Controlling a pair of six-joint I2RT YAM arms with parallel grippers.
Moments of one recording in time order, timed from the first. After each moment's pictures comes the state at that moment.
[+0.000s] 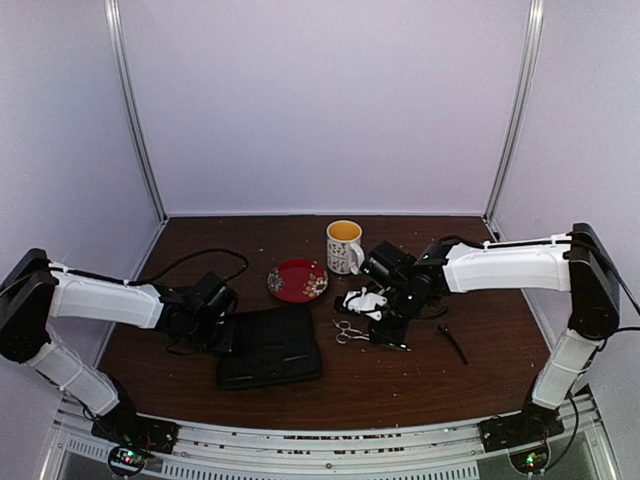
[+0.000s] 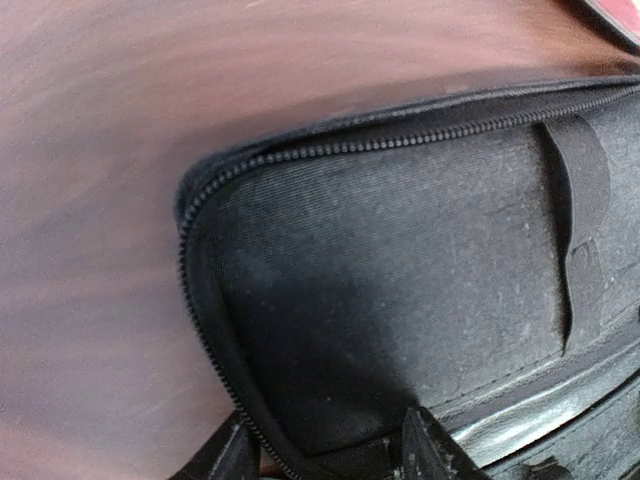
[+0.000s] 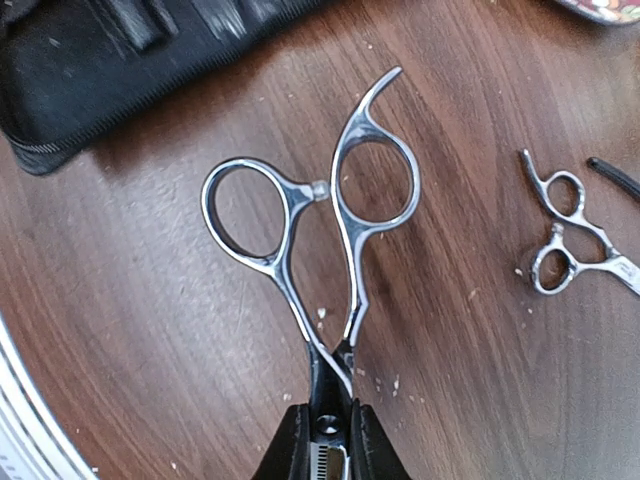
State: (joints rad) left arm -0.74 1.43 0.63 -0.39 -0.17 -0.63; right arm 0.88 1.75 1.21 -0.70 -0.08 -0.28
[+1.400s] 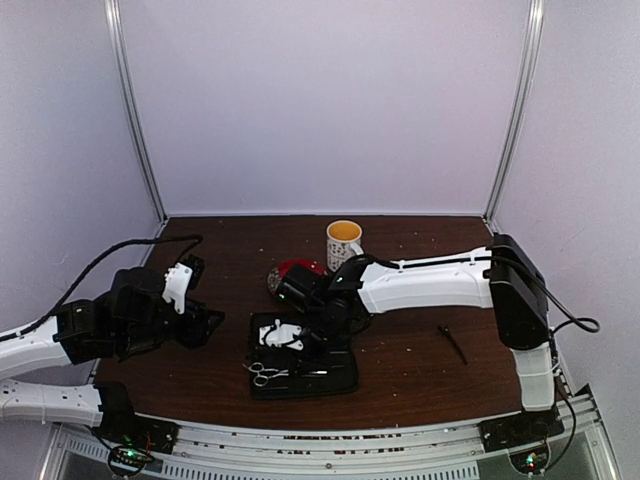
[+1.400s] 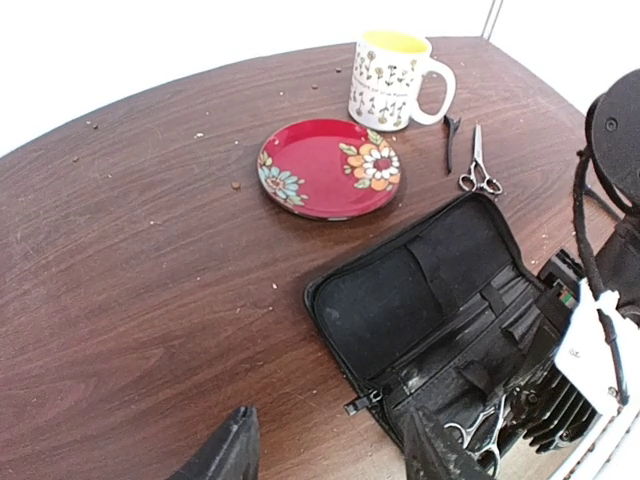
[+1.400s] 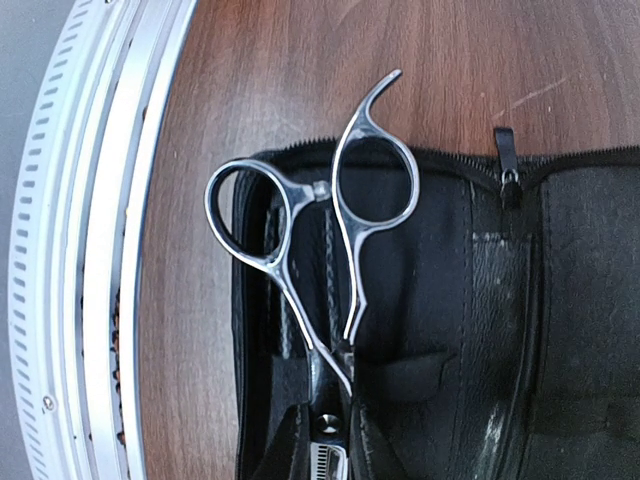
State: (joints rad) left arm -0.95 0.73 0.58 -0.43 -0.32 -0.33; right arm 1.12 2.11 1.65 -0.71 -0.36 -0.46
